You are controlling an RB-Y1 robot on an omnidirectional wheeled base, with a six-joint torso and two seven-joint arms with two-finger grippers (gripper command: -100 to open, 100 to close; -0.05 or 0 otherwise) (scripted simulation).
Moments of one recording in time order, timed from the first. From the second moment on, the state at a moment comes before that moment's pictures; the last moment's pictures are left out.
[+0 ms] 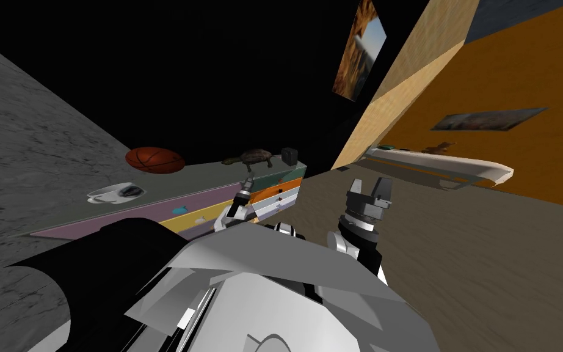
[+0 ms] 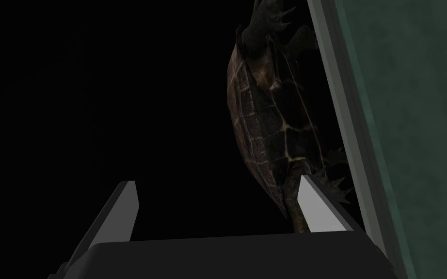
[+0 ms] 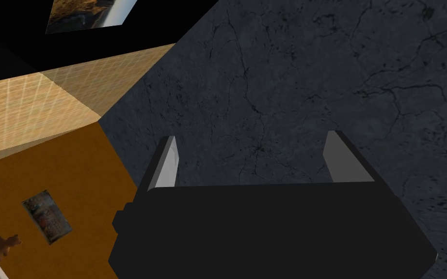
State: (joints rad) left arm 0.37 0.16 0.12 -2.01 -0.06 -0.29 -0.18; right arm 0.46 0.01 0.05 -2.32 0.00 -0.60 0.17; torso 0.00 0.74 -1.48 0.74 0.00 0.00
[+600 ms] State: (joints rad) left arm 0.33 0.16 0.17 -1.88 -0.04 -0.24 -0.18; right arm 0.46 0.01 0.05 -2.32 0.00 -0.60 0.17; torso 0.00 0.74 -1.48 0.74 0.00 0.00
